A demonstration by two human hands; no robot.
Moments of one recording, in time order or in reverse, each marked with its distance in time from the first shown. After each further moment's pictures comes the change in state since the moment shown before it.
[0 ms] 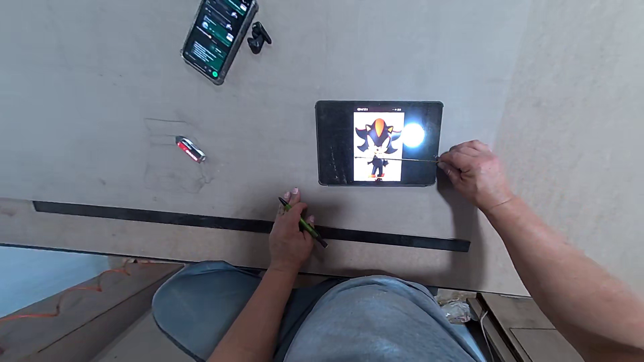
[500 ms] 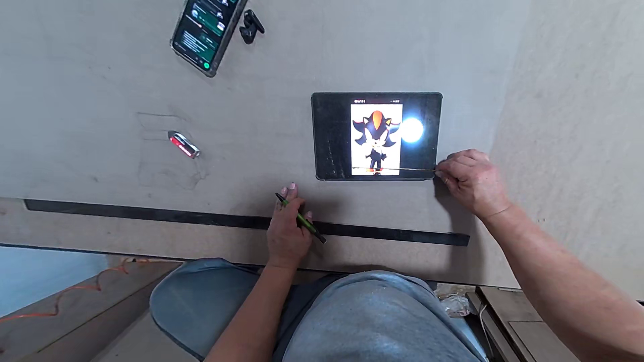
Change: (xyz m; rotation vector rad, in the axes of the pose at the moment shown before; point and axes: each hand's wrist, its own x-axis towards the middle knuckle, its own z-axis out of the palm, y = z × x) left_hand 0.000 0.001 0.000 0.004 -0.008 -0.006; right_hand -0.025 -0.014 0.005 0.007 -0.009 -0.009
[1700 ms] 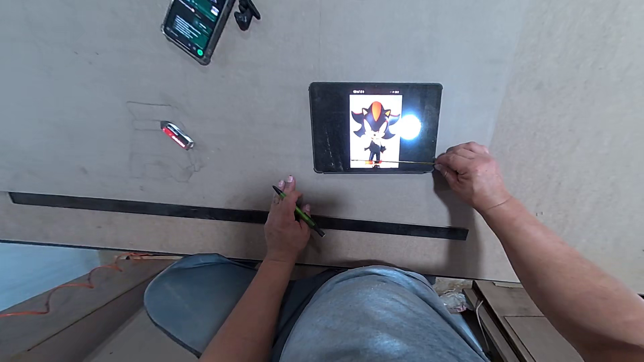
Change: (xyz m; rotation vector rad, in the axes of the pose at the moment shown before) left_hand -0.001 -0.001 0.002 -0.028 0.018 0.002; right_hand -0.001 -0.001 0.000 -0.013 -0.011 0.006
